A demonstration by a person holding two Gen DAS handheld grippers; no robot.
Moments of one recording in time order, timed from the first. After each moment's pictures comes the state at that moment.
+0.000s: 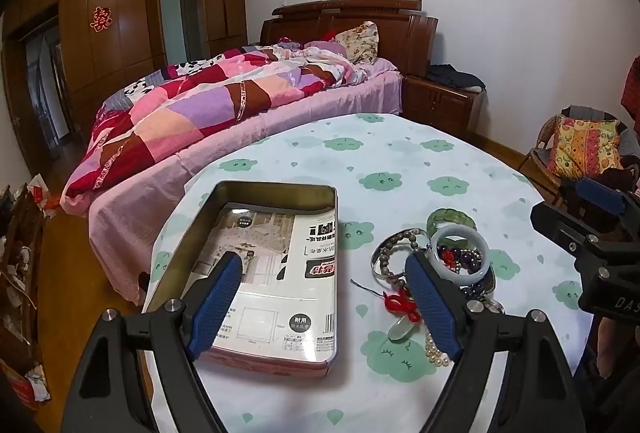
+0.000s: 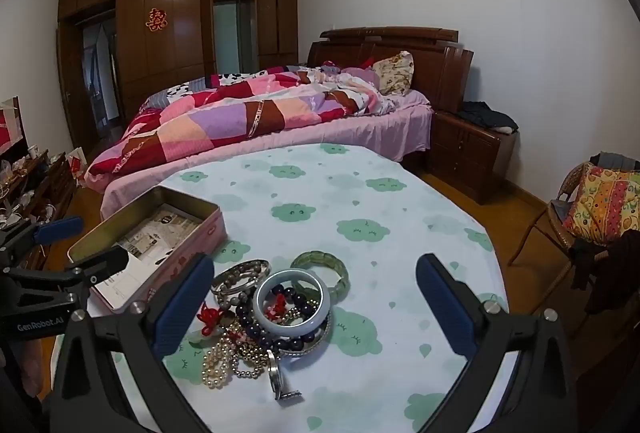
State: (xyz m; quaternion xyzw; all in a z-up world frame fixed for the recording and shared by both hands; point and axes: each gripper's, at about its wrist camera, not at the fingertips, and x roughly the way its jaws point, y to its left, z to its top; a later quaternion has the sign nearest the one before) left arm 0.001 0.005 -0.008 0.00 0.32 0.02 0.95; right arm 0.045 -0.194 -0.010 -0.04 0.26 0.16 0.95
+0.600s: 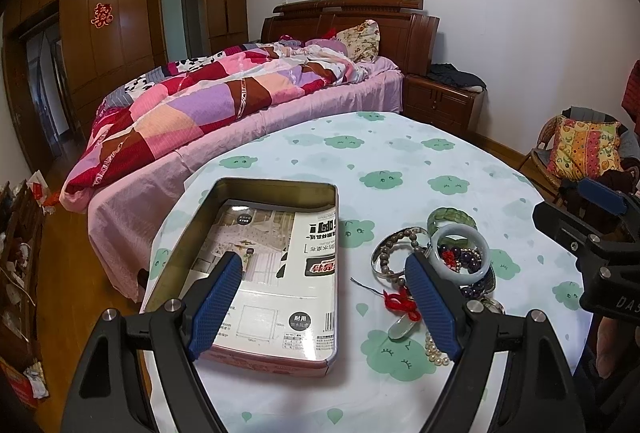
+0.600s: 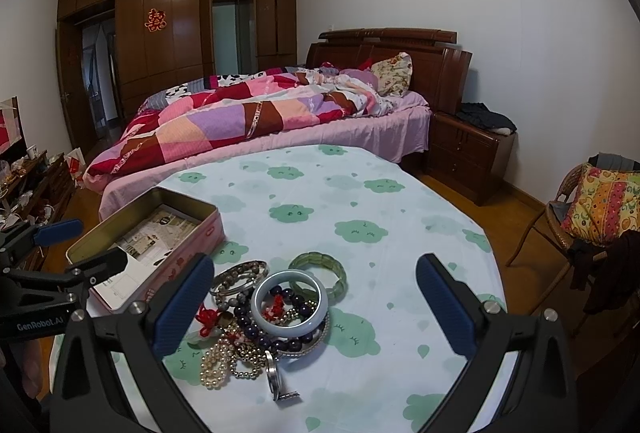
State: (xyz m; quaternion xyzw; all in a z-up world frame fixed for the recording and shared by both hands) left arm 0.000 0.004 -0.009 -0.01 0.32 0.02 0.95; right arm 0.045 -0.196 -0.008 -0.04 0.26 0.16 0.95
